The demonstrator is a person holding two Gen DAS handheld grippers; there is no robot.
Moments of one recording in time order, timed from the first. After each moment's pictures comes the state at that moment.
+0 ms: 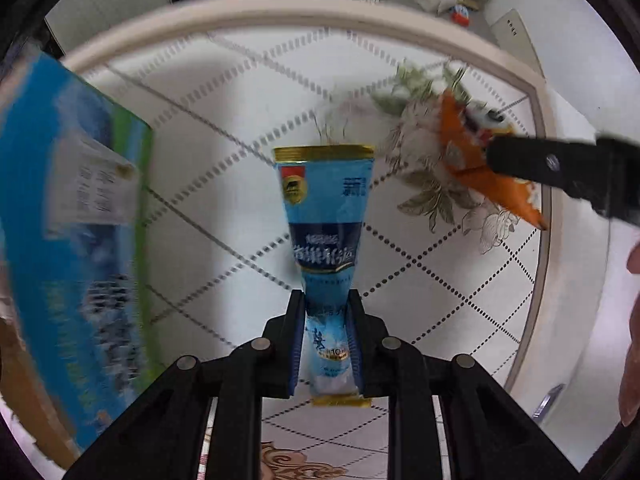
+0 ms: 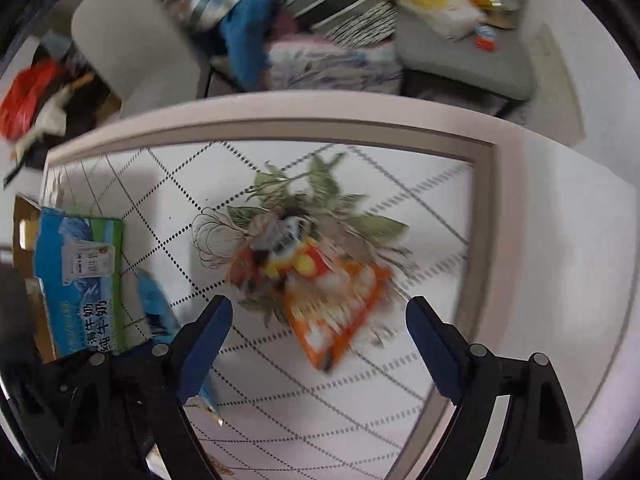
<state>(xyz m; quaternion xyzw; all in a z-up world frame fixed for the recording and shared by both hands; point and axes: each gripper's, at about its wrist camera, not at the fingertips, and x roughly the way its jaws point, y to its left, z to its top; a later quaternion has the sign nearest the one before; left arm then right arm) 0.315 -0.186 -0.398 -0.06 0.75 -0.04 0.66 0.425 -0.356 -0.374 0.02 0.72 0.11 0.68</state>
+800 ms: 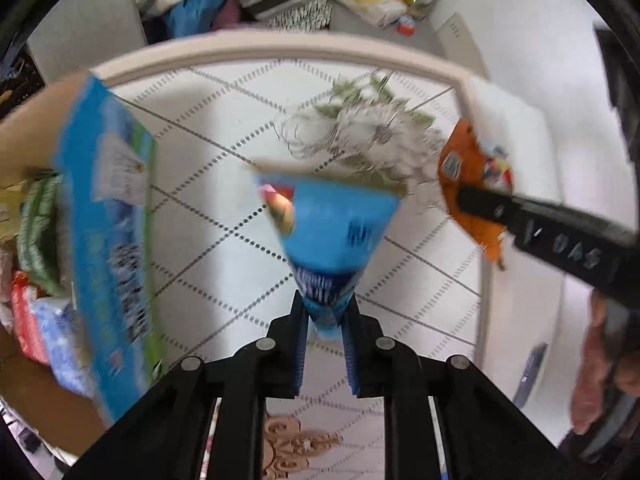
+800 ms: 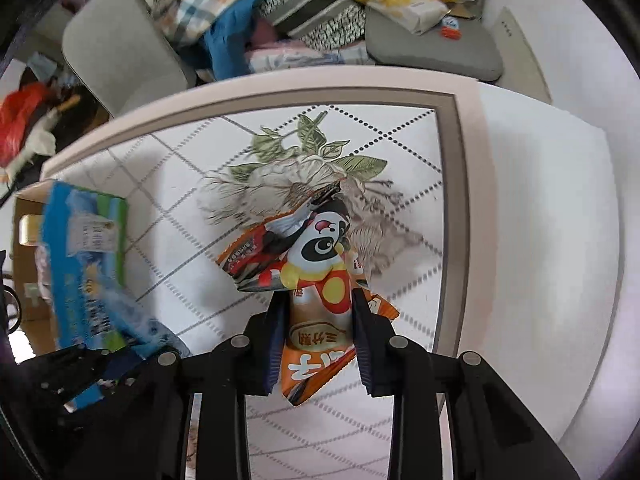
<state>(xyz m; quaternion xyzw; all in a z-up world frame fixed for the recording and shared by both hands) 0.277 -0.182 -0.311 -0.05 0.70 -0.11 0.71 0.354 -0.367 -0.341 0.05 0.69 0.06 0.72</state>
